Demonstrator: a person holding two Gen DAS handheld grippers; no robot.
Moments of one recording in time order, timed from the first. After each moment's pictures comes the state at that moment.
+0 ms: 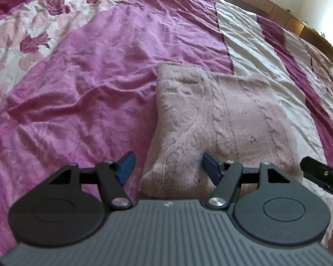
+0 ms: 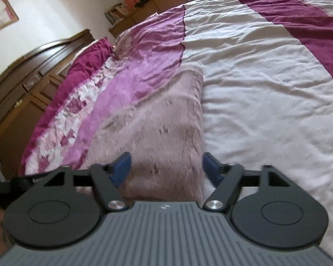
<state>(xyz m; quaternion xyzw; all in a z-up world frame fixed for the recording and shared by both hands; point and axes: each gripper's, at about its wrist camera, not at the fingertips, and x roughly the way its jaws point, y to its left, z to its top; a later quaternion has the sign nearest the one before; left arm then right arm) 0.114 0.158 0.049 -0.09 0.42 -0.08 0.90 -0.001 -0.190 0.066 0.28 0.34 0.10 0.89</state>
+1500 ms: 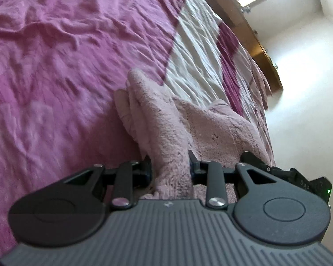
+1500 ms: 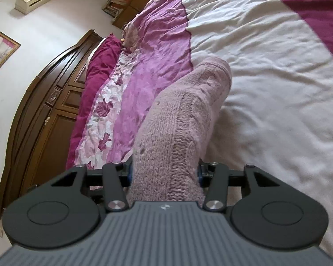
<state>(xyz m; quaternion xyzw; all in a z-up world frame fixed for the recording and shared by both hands) 0.088 0.142 0.062 -0.31 0.47 -0.22 0.80 -0.004 -0.241 0.111 0.39 0.39 0.16 0.82</state>
